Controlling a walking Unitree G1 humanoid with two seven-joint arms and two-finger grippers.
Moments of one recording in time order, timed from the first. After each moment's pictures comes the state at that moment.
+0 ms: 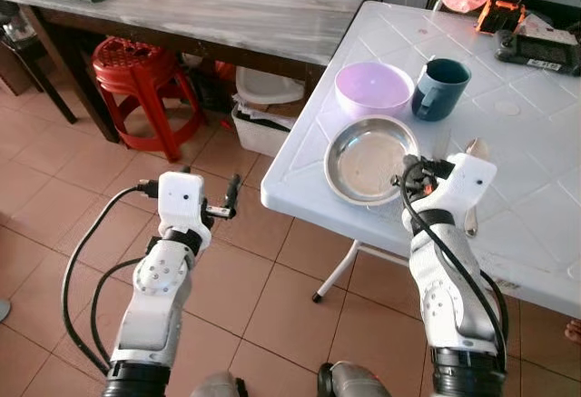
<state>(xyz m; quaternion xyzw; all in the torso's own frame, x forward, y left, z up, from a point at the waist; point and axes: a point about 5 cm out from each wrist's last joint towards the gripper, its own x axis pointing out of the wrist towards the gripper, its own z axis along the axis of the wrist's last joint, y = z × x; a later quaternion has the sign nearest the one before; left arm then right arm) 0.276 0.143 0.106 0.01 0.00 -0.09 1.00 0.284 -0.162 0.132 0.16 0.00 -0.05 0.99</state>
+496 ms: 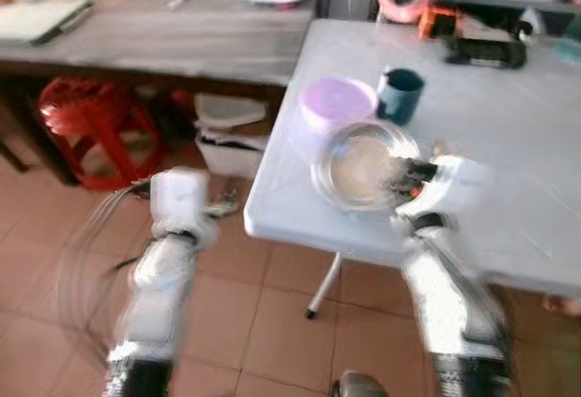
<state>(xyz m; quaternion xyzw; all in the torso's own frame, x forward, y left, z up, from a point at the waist) 0.281 0.125 0.109 0.00 -0.02 -0.12 0.99 0.279 -0.173 0.128 0.13 0.00 -0.06 0.99</state>
